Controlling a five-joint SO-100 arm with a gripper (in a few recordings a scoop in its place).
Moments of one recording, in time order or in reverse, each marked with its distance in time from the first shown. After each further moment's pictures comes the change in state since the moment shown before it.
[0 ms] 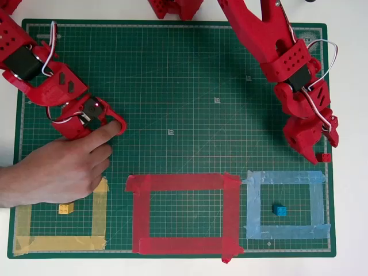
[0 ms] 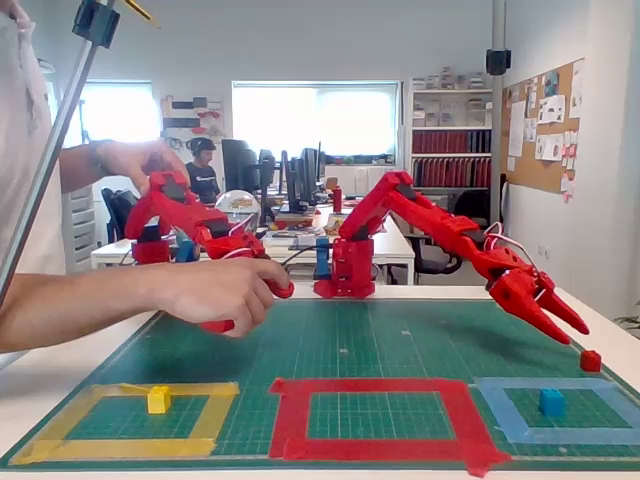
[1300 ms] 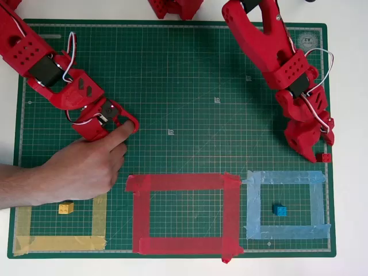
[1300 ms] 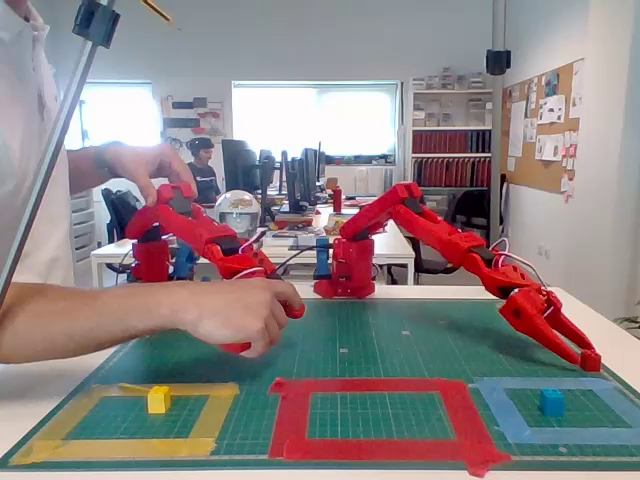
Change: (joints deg) arm -1.7 -10.9 -9.4 0.0 -2.1
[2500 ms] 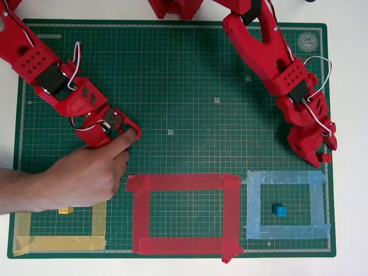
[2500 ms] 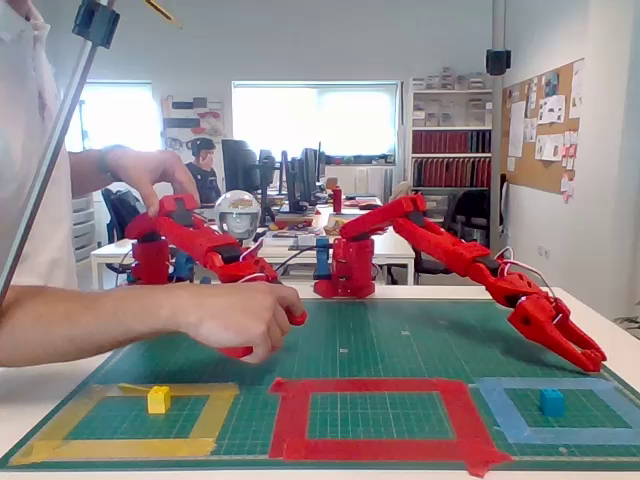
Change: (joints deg) arm 0.0 -9.1 -12.3 0.0 -2.6
